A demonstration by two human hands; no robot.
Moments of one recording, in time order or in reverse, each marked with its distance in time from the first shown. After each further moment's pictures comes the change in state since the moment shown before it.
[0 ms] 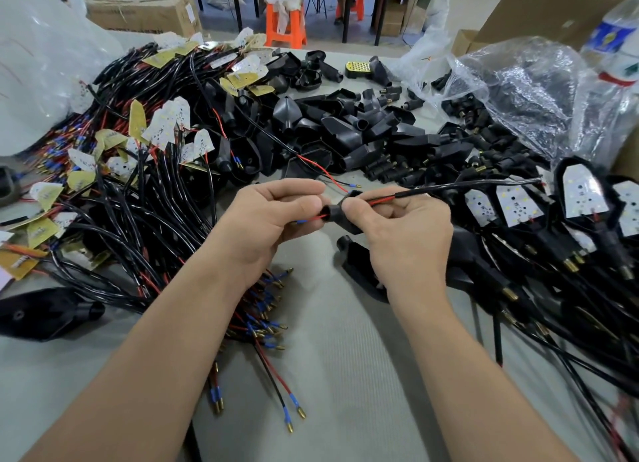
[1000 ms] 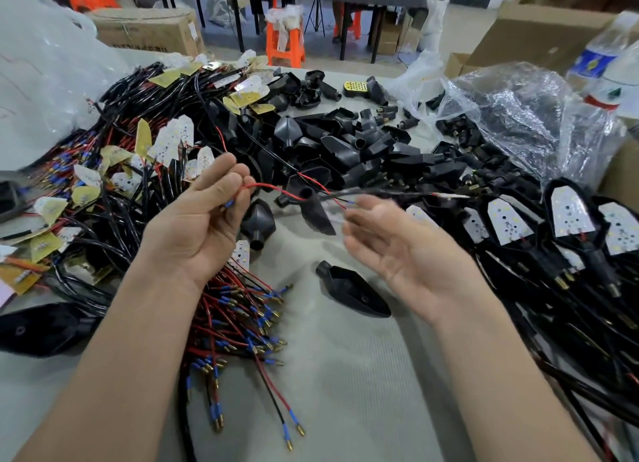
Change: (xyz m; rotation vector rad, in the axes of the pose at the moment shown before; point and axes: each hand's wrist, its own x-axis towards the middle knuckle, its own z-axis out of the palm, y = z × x) left_hand -0.003 0.033 -0.040 -0.564 0.214 0.056; right_hand 0.021 0.000 -0.027 0.805 -0.493 0.543
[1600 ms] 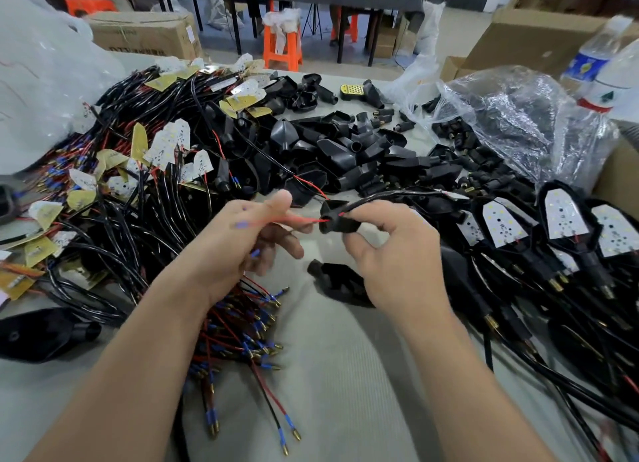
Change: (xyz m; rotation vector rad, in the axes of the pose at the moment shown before) left_hand -0.007 -0.020 0.003 0.842 -0.316 -0.065; right_hand -0.007 0.018 0.017 -1.204 0.301 -0.697
